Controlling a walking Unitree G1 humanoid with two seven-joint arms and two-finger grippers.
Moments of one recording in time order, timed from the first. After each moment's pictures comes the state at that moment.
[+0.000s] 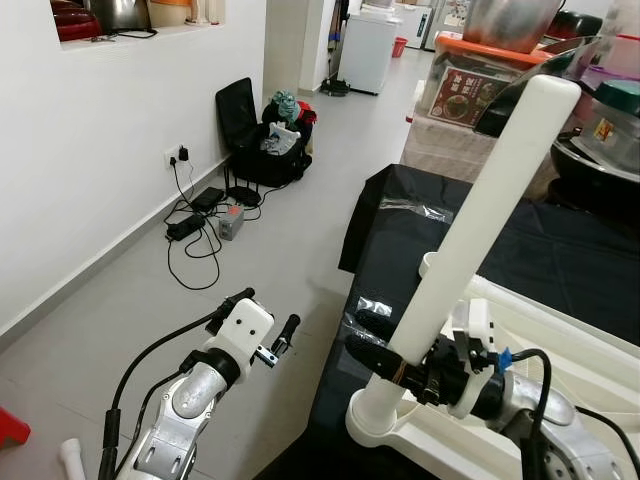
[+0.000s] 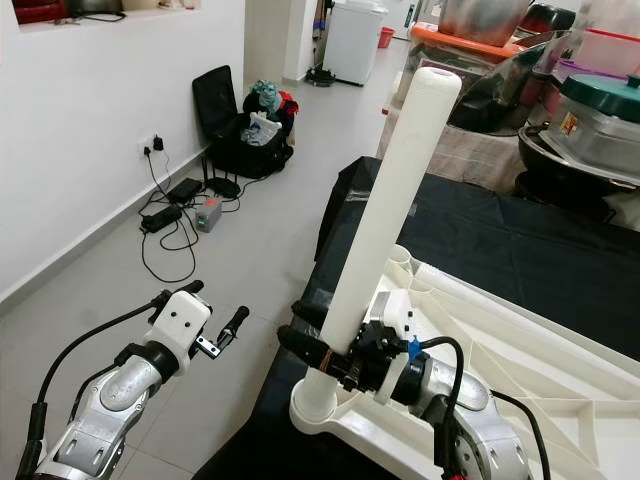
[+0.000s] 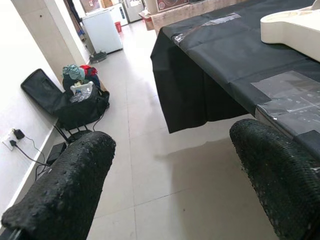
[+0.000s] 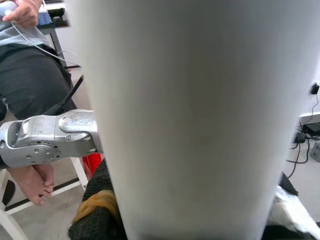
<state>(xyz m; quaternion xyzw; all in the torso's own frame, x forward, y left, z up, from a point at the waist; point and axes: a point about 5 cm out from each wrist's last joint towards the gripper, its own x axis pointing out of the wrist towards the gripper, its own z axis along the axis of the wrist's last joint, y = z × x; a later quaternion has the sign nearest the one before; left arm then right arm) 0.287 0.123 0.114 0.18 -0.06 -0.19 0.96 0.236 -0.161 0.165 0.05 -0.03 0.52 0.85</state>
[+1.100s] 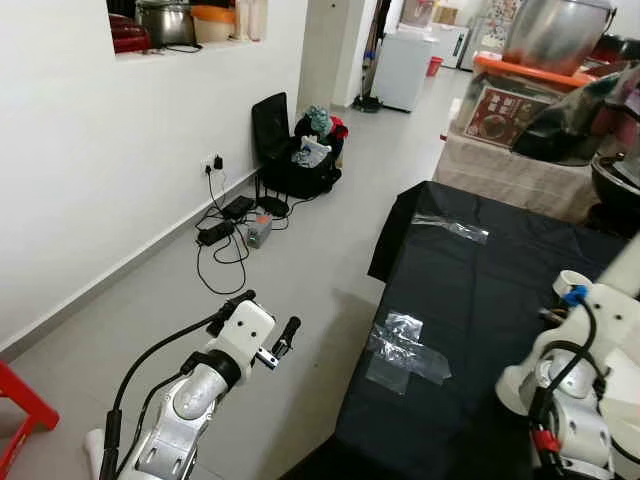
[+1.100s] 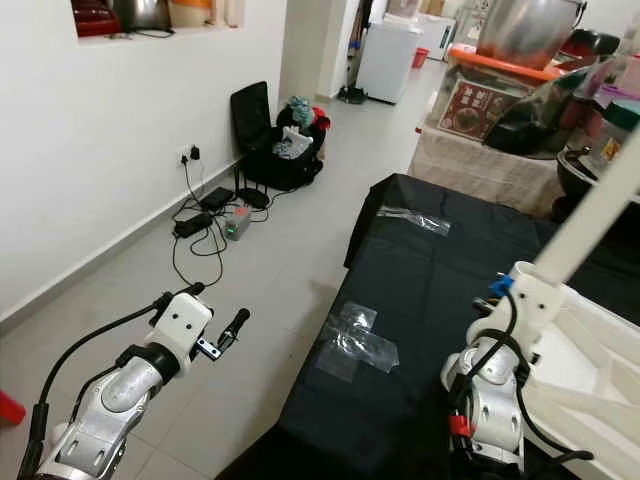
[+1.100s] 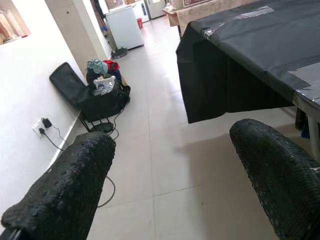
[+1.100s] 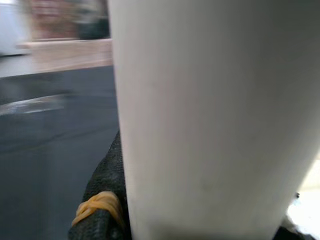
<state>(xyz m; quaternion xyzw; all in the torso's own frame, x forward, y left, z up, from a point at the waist) 0.287 0.123 0.110 0.18 -0.06 -0.19 0.96 0.271 -0.297 0.136 0.04 0.06 -0.46 0.88</state>
